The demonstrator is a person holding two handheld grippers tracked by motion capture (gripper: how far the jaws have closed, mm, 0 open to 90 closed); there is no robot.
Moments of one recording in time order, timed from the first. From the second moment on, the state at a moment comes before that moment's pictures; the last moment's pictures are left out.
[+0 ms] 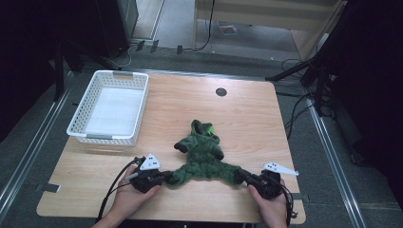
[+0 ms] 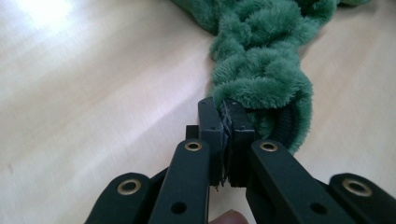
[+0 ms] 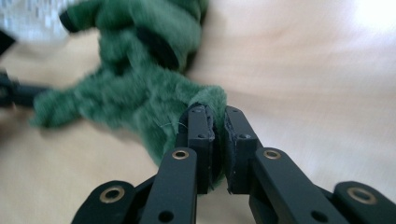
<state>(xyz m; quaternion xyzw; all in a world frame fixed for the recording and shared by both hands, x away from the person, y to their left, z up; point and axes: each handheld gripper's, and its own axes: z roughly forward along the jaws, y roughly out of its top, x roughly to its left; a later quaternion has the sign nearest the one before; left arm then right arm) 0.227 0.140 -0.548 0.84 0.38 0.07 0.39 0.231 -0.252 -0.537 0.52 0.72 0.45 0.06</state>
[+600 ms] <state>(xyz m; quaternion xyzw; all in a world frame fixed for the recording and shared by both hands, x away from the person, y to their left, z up) 0.301 0.128 -0.485 0.75 0.44 0.10 0.49 0.280 -0.212 -0.465 0.43 0.74 0.50 0.12</state>
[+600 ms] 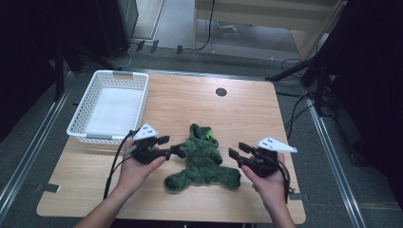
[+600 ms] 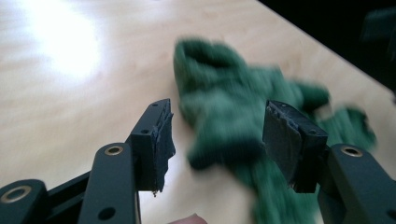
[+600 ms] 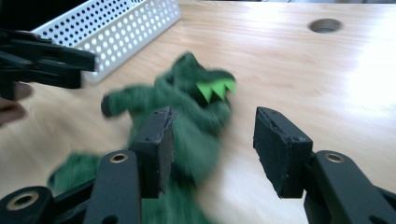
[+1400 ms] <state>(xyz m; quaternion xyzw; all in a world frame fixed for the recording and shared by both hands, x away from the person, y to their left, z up) 0.339 0.083 -0.546 0.79 0.45 0.11 0.41 0.318 -0.153 -0.506 0.42 0.79 0.42 0.16</state>
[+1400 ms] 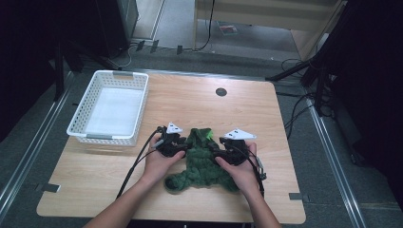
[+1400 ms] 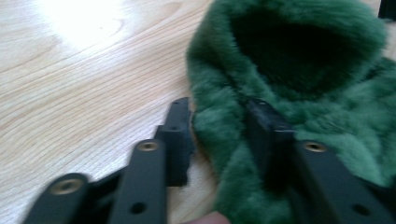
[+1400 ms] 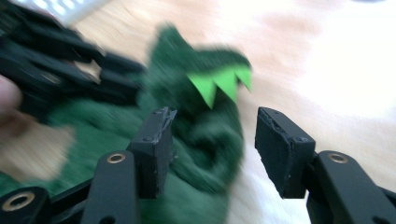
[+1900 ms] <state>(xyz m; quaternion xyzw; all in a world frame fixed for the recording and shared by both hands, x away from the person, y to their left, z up) 0.338 0.090 -0.547 0.79 0.45 0.10 0.41 0.369 -0.131 -0.487 0.42 0.79 0.39 0.21</state>
